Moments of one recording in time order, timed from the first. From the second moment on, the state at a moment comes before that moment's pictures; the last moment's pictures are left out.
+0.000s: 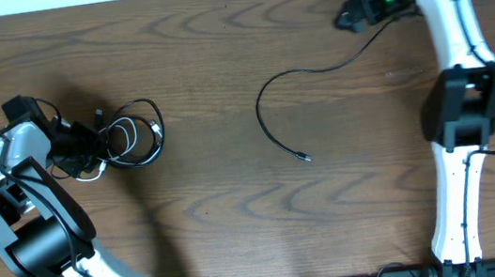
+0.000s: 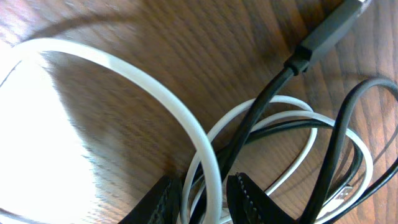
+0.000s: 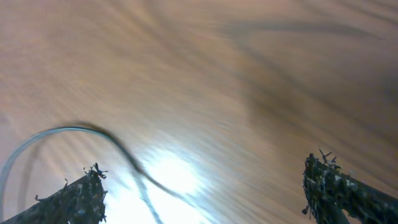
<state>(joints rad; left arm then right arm) 0.49 2.02 1.32 -0.75 0.33 -0.41 0.00 2.53 2.45 -1.14 -0.53 -0.41</state>
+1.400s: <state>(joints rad) 0.39 2.02 1.32 -0.75 0.25 -0.41 0.36 2.53 2.44 -1.30 -0.30 0.11</state>
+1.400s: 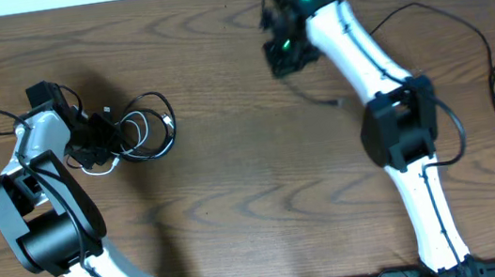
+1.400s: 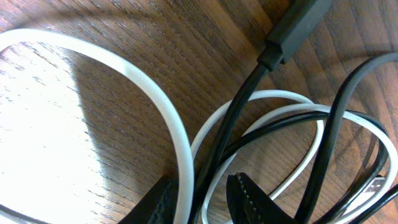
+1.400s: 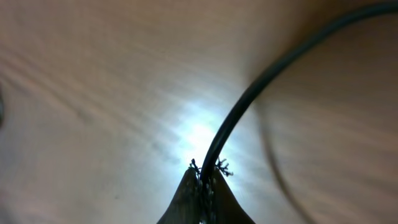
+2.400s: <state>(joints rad) 0.35 2.02 1.32 -0.75 0.25 -0.41 -0.16 2.53 2.46 -1.38 0.19 0.01</state>
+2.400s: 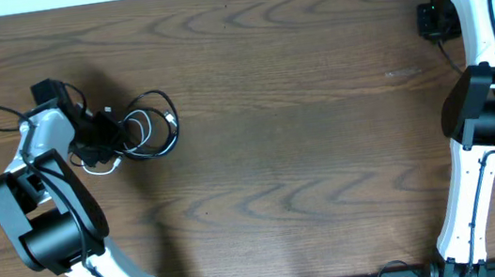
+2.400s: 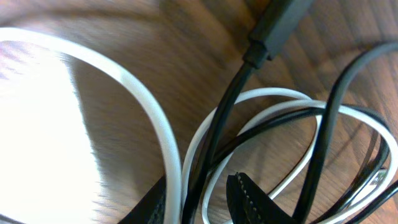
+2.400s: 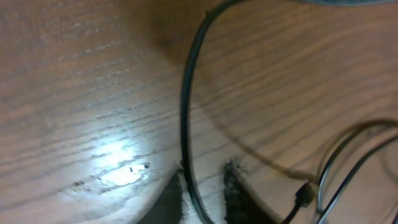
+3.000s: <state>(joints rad) 0.16 2.02 1.33 -0.77 0.44 -0.42 -0.15 2.53 2.52 -1.40 0.18 -0.05</state>
